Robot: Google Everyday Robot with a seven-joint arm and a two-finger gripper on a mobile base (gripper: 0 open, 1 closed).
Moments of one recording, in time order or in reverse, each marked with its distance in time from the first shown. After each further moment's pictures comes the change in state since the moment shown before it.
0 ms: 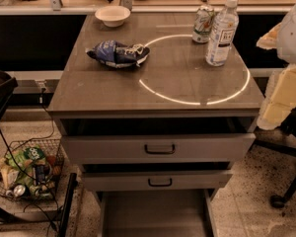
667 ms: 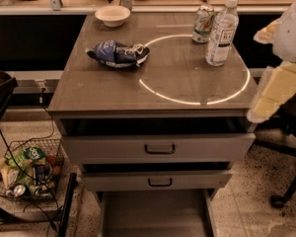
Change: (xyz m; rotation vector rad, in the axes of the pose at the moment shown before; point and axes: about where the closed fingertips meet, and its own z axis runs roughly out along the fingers) arm -0.011 -0.012 0.004 0.055 -0.072 0.018
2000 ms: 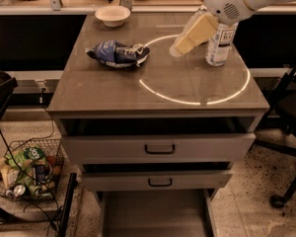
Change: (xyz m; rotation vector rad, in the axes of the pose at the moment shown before) arm -0.154 -0.119 0.037 0.153 -0.549 -0.010
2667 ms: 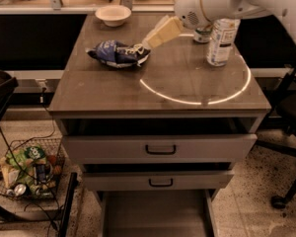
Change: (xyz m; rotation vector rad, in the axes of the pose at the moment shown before) arm -0.008 -0.040 0.101 -0.033 -0.187 0.084
